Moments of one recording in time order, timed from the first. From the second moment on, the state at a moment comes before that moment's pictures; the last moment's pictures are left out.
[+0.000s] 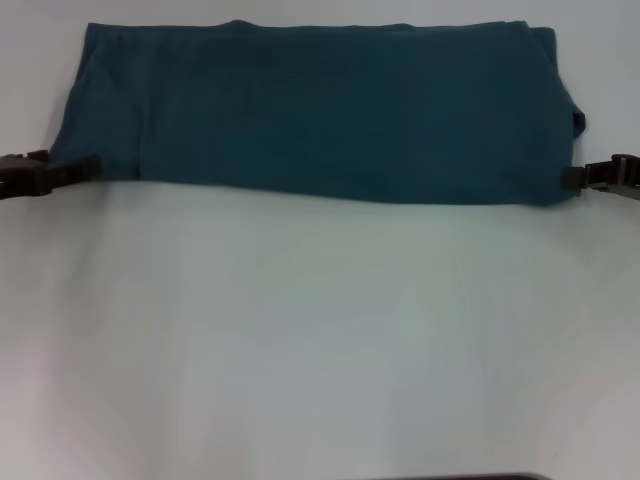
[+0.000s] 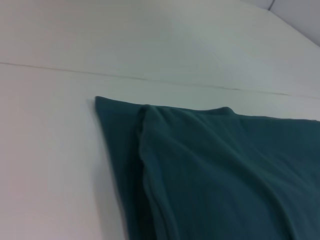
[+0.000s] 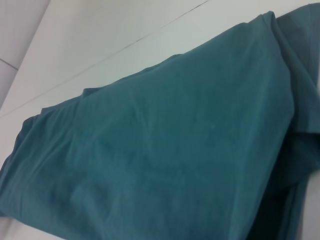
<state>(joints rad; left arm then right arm) -0.41 -2.11 -2.55 -0.83 -0.93 1.18 -1.85 0.46 1.94 2.53 0.59 -2.19 1.36 -1.01</state>
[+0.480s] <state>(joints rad) -0.42 -2.11 -2.53 -0.84 -0.94 1.23 -1.86 0.46 1.95 2.53 0.59 -2.19 1.37 -1.01</state>
